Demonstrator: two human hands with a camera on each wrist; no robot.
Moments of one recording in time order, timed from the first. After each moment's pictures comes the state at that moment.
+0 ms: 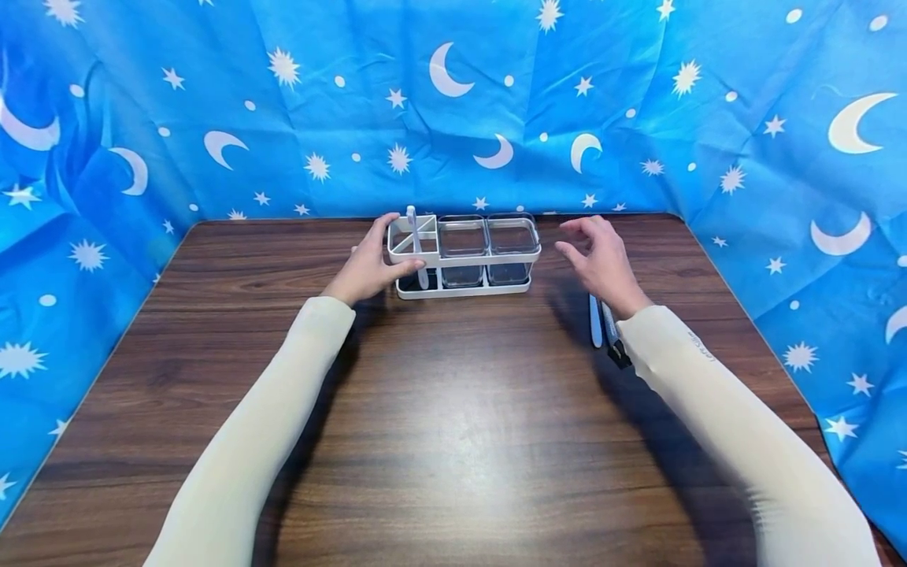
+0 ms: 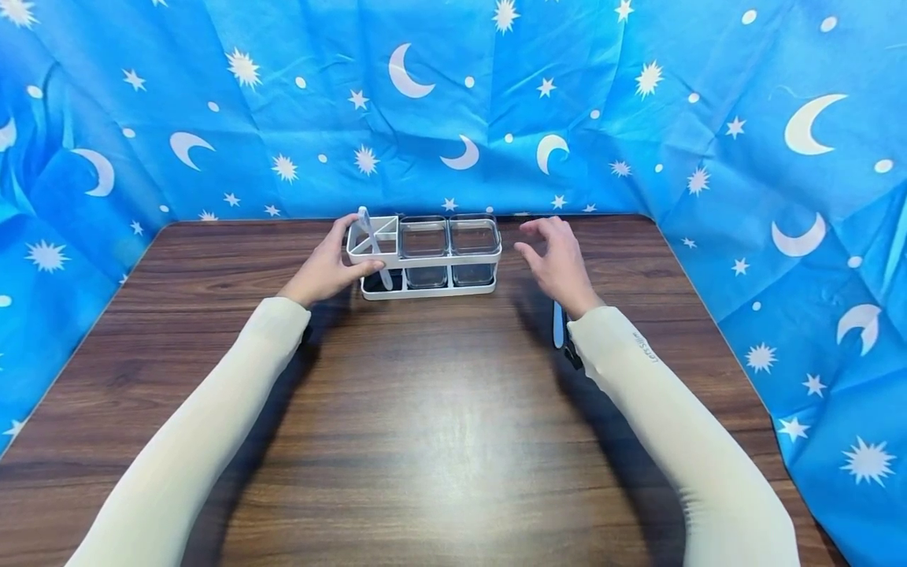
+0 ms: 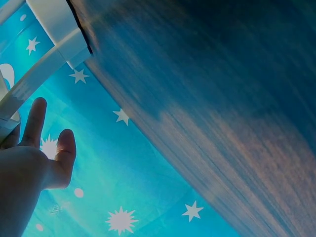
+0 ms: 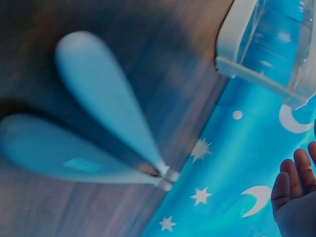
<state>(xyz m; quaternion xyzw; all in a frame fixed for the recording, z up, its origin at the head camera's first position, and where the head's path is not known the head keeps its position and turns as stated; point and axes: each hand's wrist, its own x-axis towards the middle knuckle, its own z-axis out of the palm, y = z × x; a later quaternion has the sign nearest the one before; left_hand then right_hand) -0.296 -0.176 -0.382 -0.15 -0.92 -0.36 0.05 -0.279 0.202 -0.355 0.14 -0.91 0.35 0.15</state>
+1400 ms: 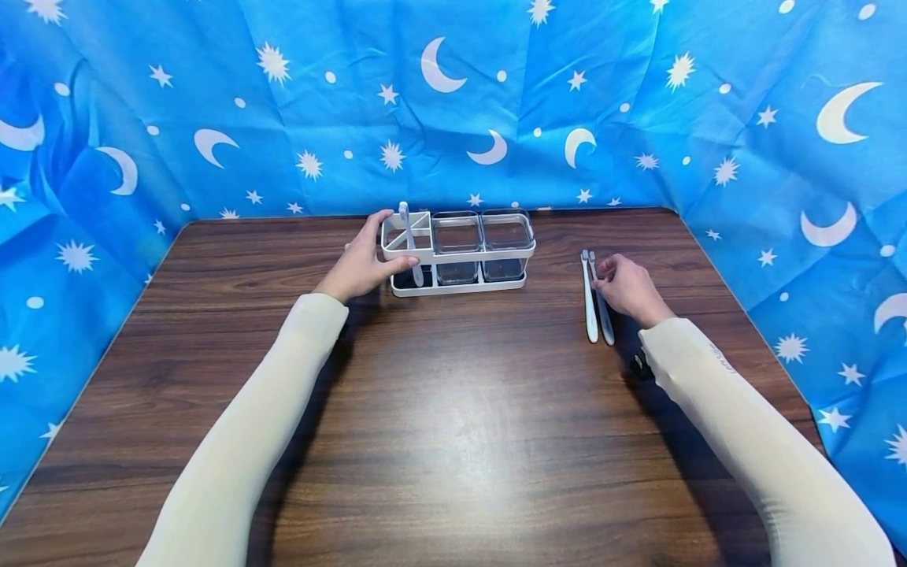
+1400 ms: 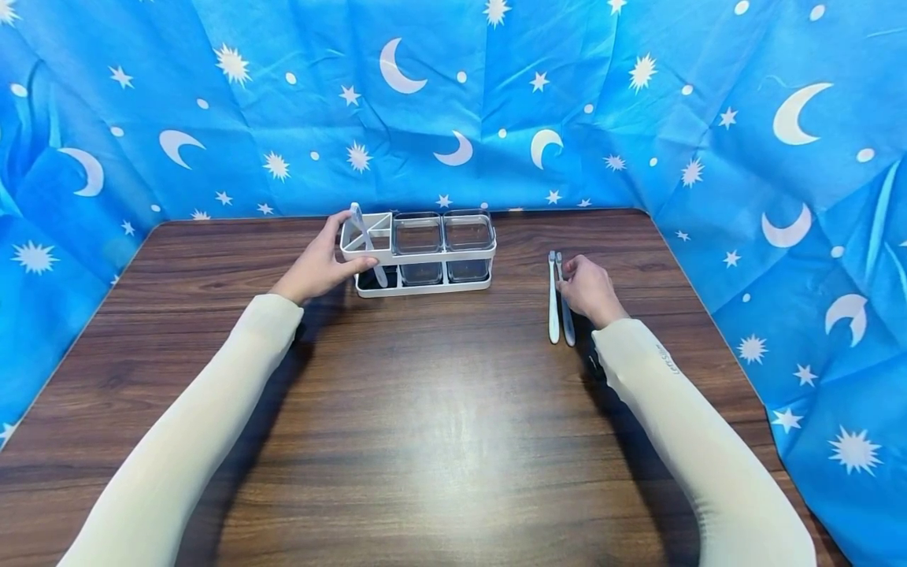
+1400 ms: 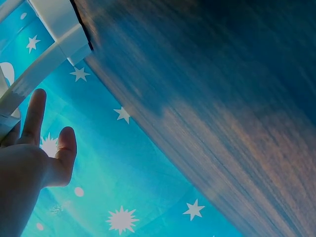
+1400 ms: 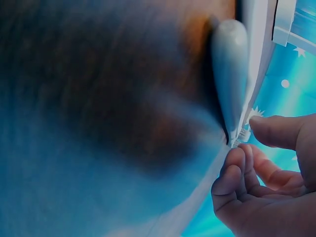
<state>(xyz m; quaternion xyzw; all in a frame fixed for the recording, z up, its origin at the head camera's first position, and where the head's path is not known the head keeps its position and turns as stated) -0.302 -0.179 -0.384 -0.15 -0.92 -0.37 0.03 -0.269 0.256 -0.386 -0.01 -0.96 0.27 -0.03</state>
